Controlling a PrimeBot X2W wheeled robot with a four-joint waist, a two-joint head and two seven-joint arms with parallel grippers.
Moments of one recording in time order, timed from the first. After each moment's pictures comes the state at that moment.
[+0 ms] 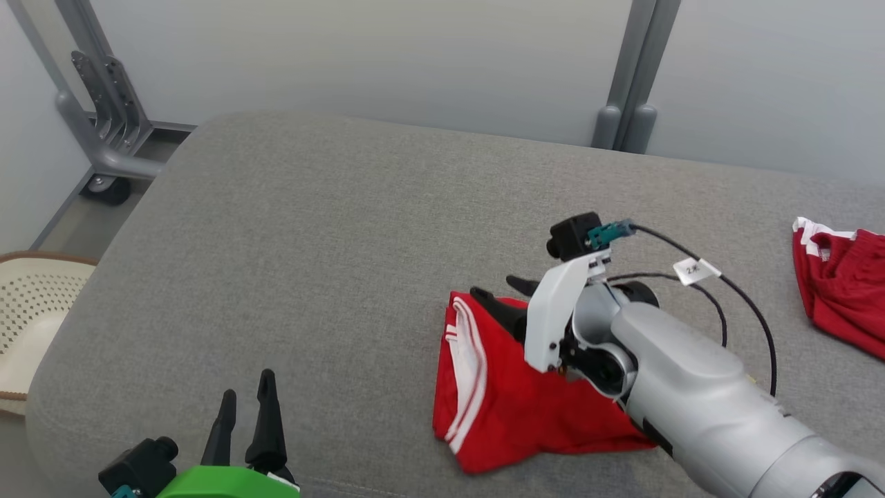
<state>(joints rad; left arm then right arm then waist) 0.13 0.05 -0.24 0.07 -0.84 0.12 -0.23 -0.62 -0.10 0.92 0.72 0.92 0.09 0.16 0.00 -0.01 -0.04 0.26</state>
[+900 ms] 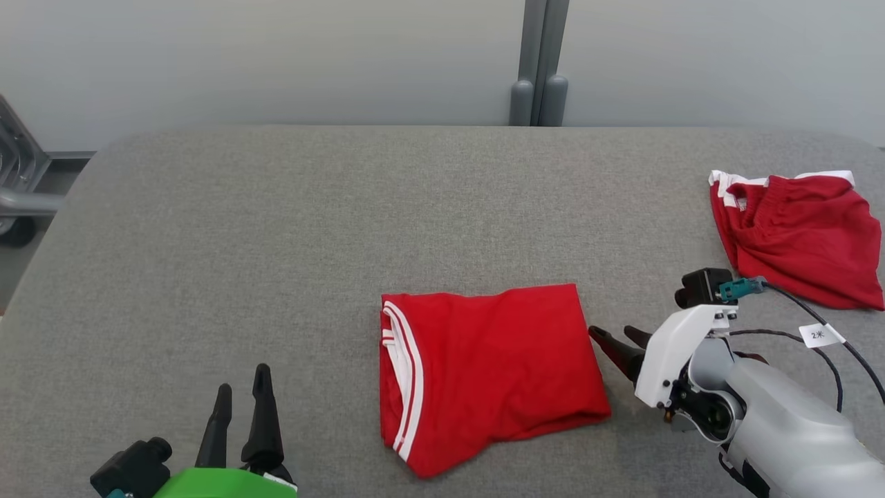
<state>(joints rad) 0.15 0.05 -0.22 0.02 -0.84 0.12 -0.24 -0.46 -0.28 0.82 0.76 1.06 0.11 0.12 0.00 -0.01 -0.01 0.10</state>
